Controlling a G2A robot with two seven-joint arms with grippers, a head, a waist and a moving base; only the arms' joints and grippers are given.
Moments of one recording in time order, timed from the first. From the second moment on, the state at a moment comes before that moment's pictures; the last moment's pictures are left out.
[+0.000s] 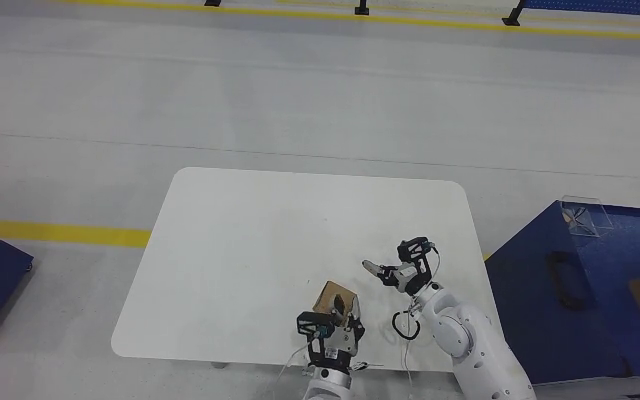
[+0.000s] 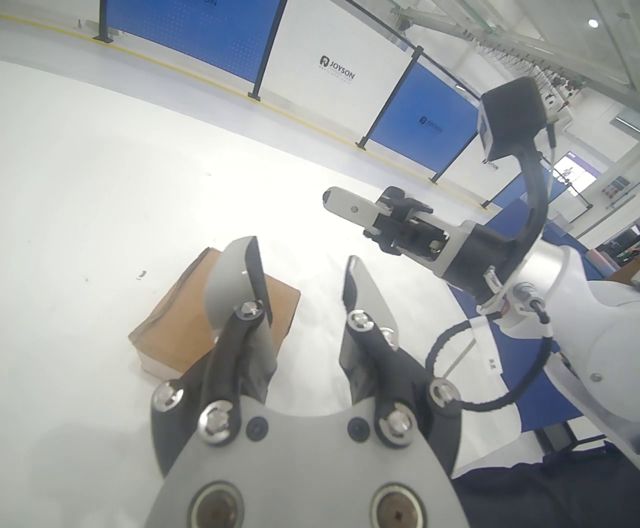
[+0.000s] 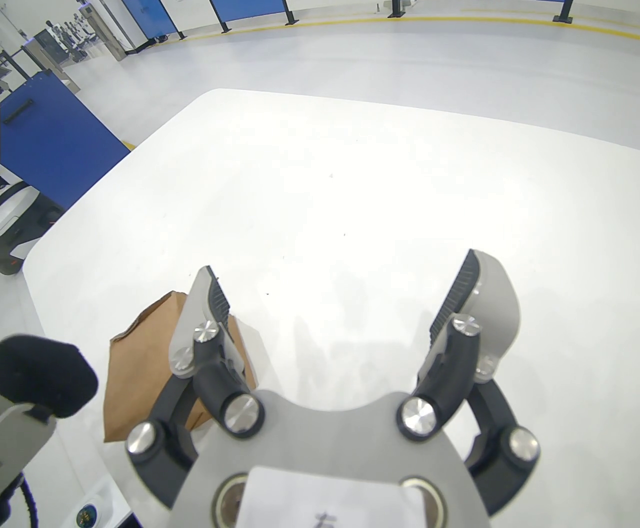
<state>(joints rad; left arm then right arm) 1.46 -1.64 -0.80 -1.31 1.11 0.33 0.47 -1.30 -1.22 1.33 -1.40 -1.07 -0.36 0.13</state>
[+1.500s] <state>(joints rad) 1.44 -1.64 -0.75 -1.31 0.90 0.27 0.90 -1.30 -1.22 1.33 -1.40 -1.07 -0.36 0.13</state>
